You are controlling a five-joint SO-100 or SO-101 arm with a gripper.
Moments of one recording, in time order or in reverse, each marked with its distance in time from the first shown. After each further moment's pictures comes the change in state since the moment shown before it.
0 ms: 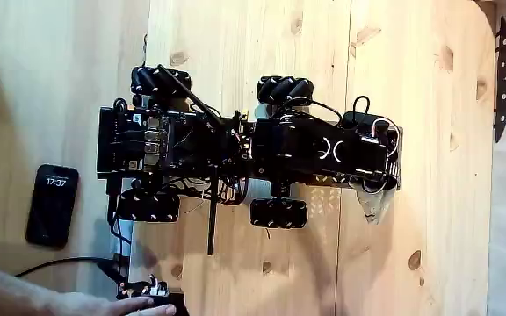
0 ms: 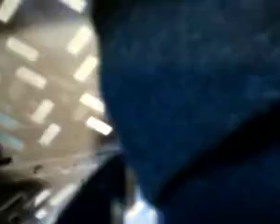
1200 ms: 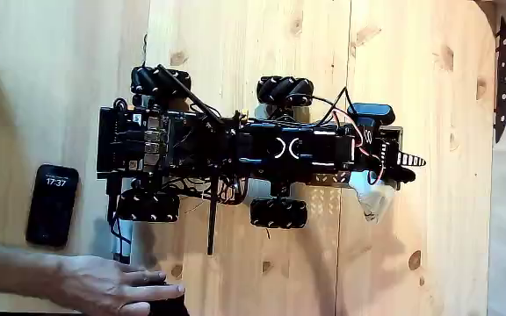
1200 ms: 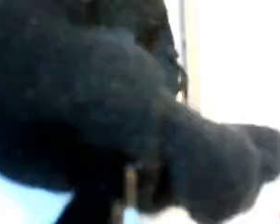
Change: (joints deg) arm -6.4 49.3 10.3 15.6 2.6
